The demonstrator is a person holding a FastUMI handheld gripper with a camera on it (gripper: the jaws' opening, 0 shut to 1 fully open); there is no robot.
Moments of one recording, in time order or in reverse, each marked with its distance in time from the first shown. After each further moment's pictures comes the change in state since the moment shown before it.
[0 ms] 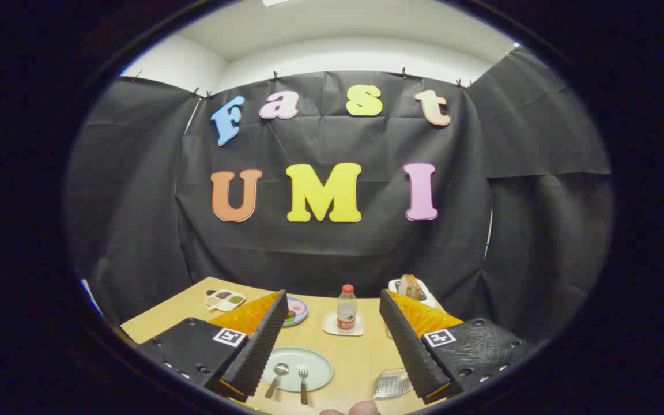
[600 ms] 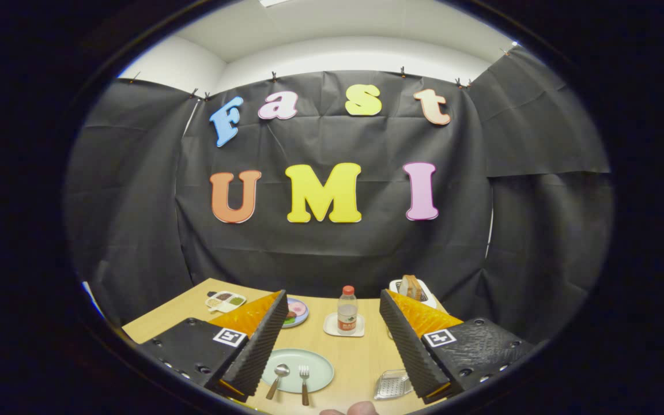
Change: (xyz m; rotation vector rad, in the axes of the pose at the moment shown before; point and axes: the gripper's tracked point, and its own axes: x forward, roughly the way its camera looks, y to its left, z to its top) arm 0.000 -0.003 0.005 0.008 0.002 -0.010
